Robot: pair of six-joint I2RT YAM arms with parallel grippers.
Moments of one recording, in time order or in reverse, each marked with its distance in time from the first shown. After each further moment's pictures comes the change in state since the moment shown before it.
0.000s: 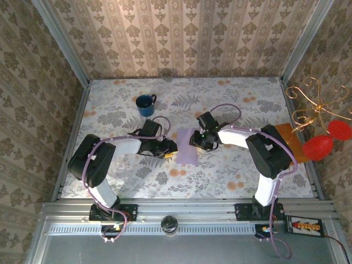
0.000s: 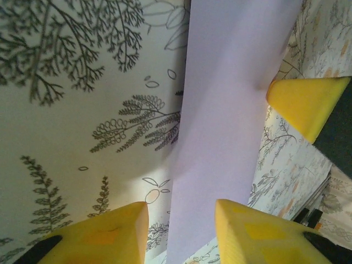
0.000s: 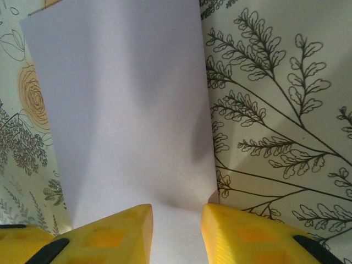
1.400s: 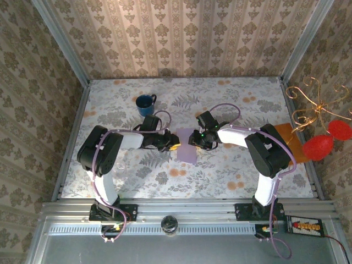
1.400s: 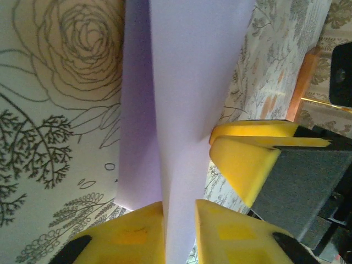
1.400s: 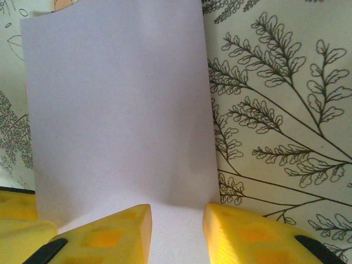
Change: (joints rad) left arm 0.059 0.158 0.077 0.196 0.183 -0.105; right arm -0.002 0.013 0.017 0.000 -0.019 0.000
